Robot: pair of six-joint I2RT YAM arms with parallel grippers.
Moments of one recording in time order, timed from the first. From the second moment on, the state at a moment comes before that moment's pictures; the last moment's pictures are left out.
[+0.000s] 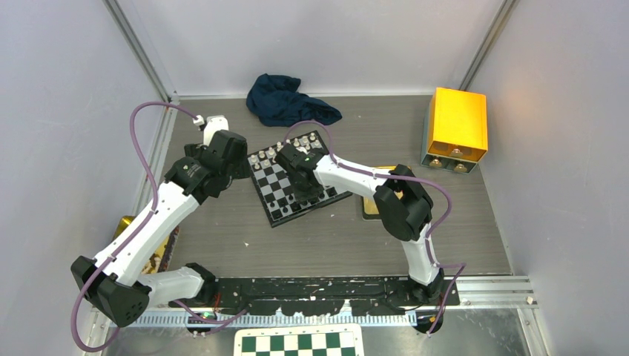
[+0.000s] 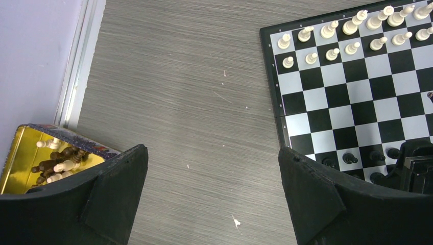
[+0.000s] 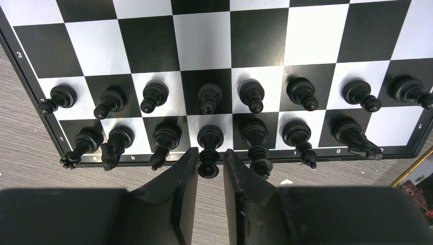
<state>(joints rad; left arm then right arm) -0.56 1.16 1.22 -0.92 -0.67 -0.50 0.89 2.03 1.59 -0.80 0.16 0.50</state>
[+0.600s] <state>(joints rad) -0.56 1.16 1.22 -0.92 -0.67 -0.50 0.89 2.01 1.60 -0.82 0.15 0.49</state>
